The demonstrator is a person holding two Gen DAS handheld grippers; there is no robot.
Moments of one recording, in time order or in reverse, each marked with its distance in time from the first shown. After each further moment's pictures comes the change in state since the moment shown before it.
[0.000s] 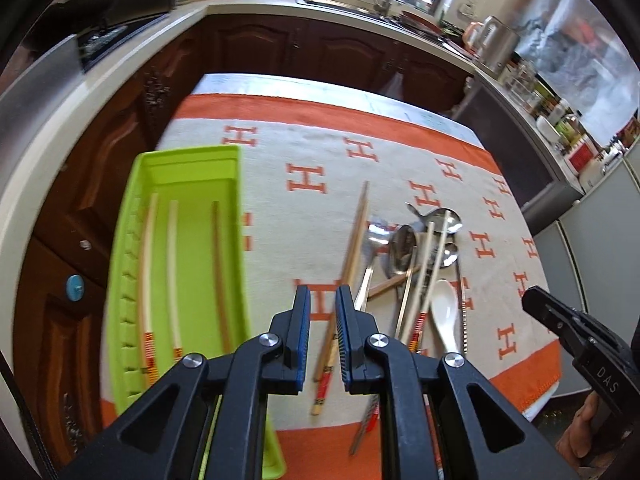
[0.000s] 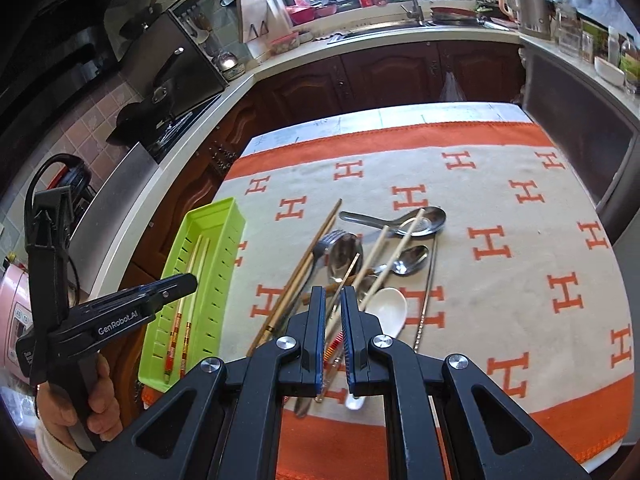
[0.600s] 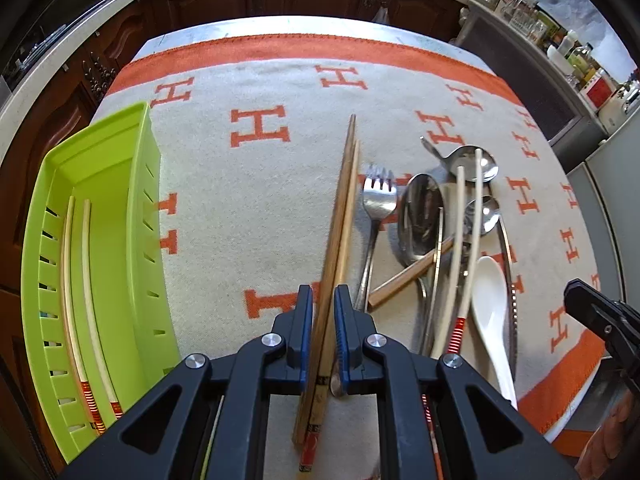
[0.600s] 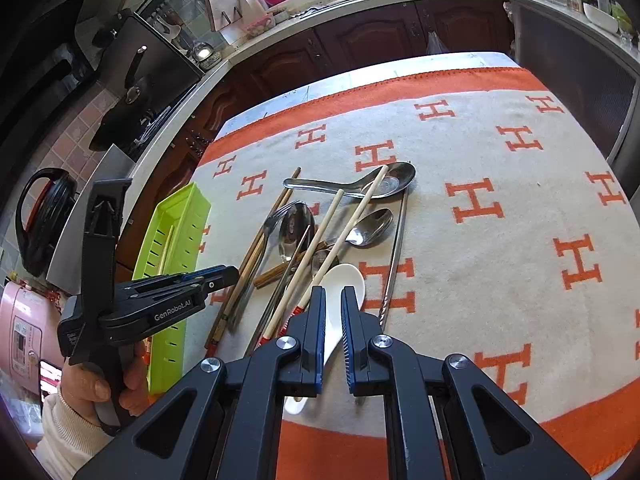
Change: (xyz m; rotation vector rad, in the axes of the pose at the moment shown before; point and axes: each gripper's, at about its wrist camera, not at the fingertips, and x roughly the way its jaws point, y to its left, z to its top) left arm 0.107 -0.027 0.005 0.120 0.174 0.071; right arm 0.054 -0.059 -0.013 0.092 0.083 0.030
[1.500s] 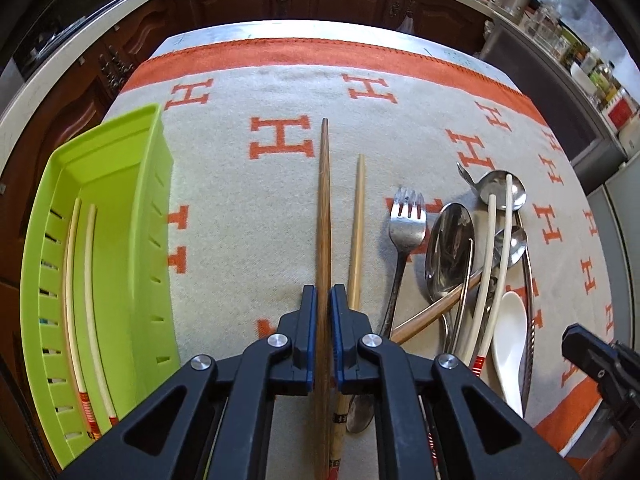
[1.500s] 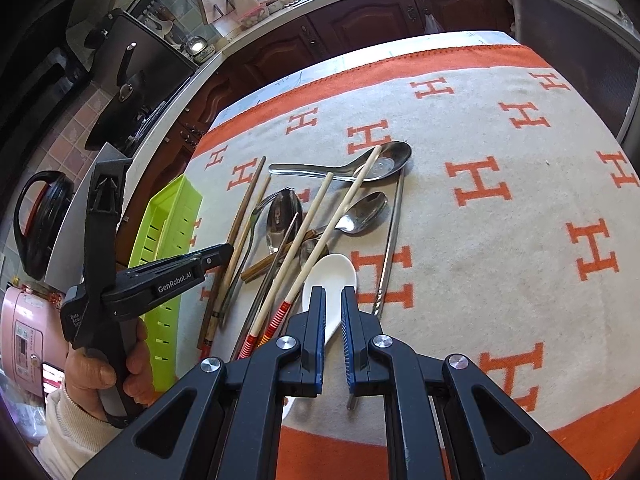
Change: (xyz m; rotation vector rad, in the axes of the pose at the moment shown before) left arm 0.007 0.009 0.010 -0.076 -0.040 0.043; right arm 0.024 -0.008 -0.002 0.022 0.040 0.021
